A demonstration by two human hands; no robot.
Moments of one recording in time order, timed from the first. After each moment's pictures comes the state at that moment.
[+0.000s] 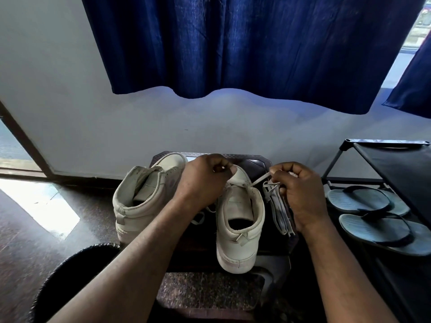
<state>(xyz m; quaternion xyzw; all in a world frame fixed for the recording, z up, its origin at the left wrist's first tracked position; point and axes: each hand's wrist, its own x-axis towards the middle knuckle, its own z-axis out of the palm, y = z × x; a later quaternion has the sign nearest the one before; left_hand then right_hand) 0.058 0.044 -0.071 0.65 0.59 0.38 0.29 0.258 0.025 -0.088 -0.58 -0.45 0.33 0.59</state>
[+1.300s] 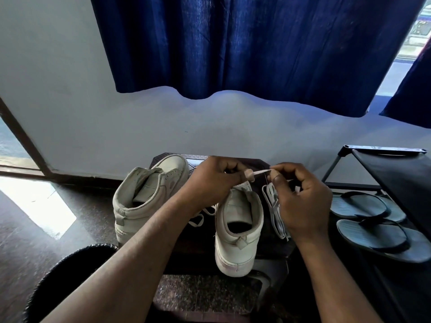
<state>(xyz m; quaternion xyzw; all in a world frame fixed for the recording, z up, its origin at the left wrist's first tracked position) 0.064 0.043 -0.059 0.68 0.47 0.37 0.43 0.247 -0.001 -0.082 -0.55 -0.58 0.11 0.59</state>
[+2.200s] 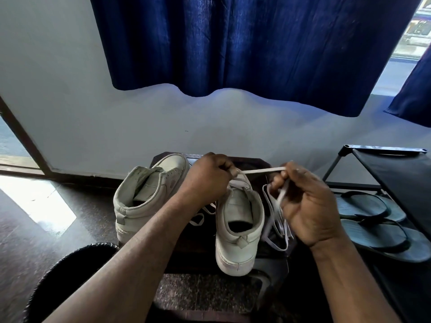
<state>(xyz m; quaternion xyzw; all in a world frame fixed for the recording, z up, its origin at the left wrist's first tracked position) 0.061 0.051 -0.064 0.68 0.59 0.34 0.29 0.259 0.003 -0.071 -0.32 -0.38 0.59 0.64</state>
